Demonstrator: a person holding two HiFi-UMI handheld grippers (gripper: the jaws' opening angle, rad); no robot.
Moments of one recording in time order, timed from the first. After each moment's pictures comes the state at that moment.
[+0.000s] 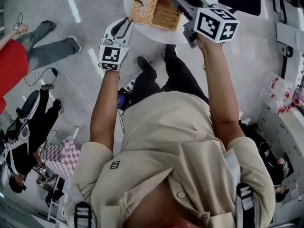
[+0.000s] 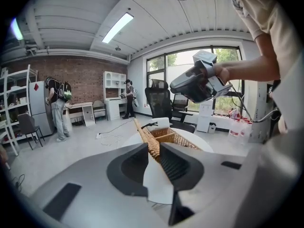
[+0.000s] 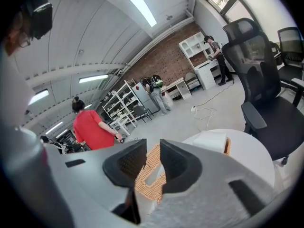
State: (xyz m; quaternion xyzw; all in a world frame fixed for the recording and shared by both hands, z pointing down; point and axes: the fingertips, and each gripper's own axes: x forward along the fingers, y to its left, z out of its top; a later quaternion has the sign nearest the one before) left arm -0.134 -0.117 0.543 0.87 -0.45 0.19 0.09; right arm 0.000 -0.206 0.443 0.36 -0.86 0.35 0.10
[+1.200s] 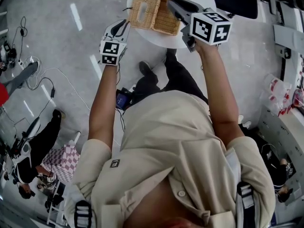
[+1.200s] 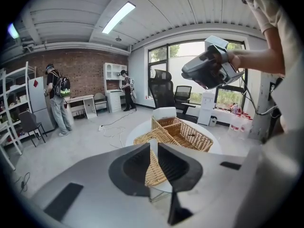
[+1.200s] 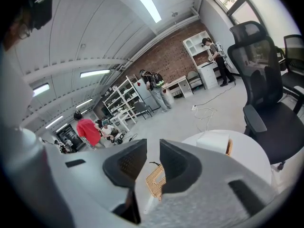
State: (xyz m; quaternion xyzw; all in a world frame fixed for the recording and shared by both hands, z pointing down) left arm -0.149 -0.130 0.562 0.85 -0.45 0.25 0.12; right arm 0.004 -0.193 0.428 0.35 -0.87 0.34 0.12
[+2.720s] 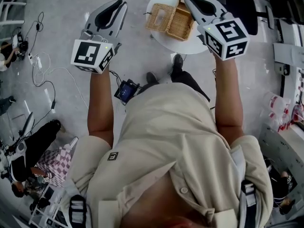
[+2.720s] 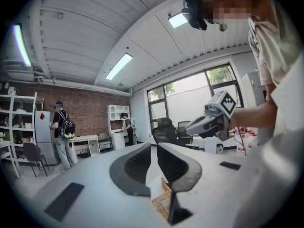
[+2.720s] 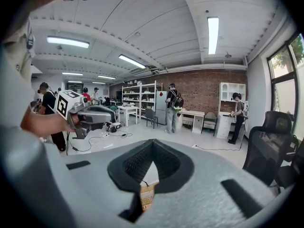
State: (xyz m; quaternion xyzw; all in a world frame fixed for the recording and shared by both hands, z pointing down) left arm -0.152 -0.091 0.215 0.88 -0.47 0.07 -0.03; right arm -0.007 -0.128 0.237 0.33 -0.93 0.03 0.17
